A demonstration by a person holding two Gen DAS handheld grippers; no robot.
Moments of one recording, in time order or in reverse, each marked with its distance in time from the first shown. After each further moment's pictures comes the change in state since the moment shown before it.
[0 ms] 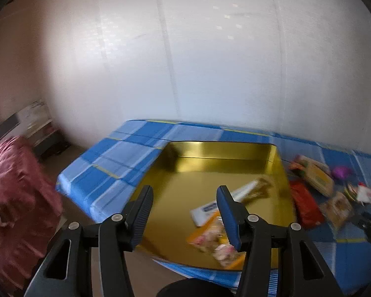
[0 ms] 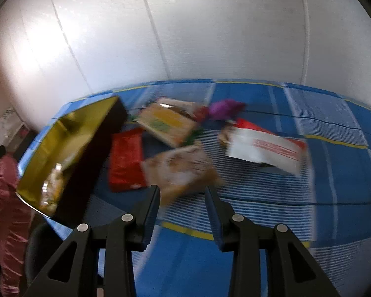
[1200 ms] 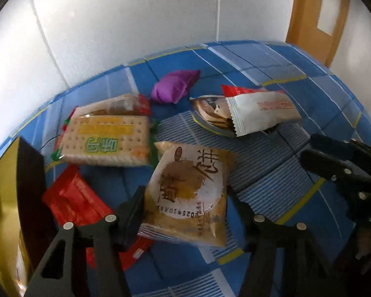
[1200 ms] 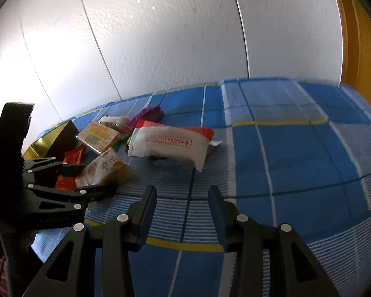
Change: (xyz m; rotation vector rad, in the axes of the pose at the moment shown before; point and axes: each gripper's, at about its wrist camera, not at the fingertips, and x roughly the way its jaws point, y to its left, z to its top) left arm 0.088 -0.265 -0.037 0.571 0.291 -0.671; right arm -0.014 -0.082 -0.028 0.116 -0.134 -0.089
